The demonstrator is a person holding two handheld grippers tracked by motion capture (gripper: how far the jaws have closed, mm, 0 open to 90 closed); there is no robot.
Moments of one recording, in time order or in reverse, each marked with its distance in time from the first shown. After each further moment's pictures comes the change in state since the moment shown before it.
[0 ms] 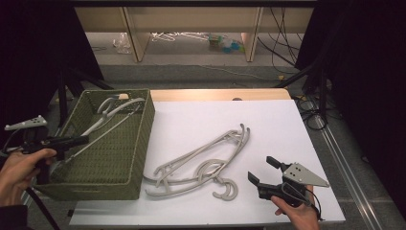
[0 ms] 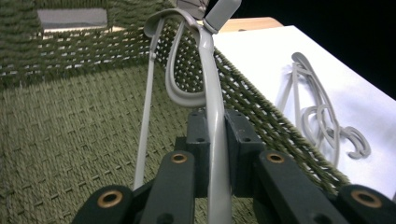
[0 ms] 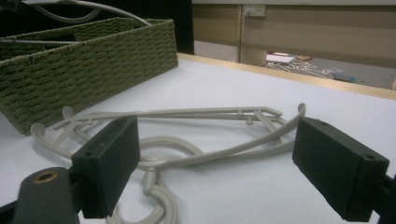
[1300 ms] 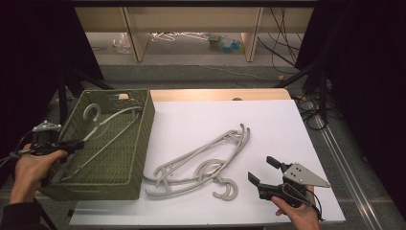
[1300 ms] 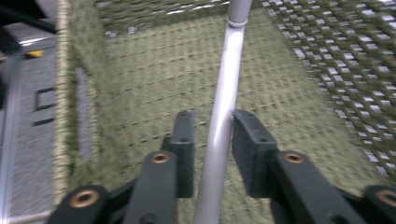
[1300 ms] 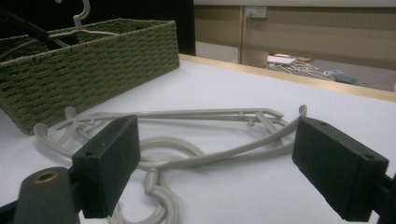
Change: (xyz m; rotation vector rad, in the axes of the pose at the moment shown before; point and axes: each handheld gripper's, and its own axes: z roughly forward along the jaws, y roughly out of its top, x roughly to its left) left arm 0.013 -0.013 0.015 0.209 0.432 0.054; right arm 0.002 0.000 -0.001 -0.005 0.024 0.020
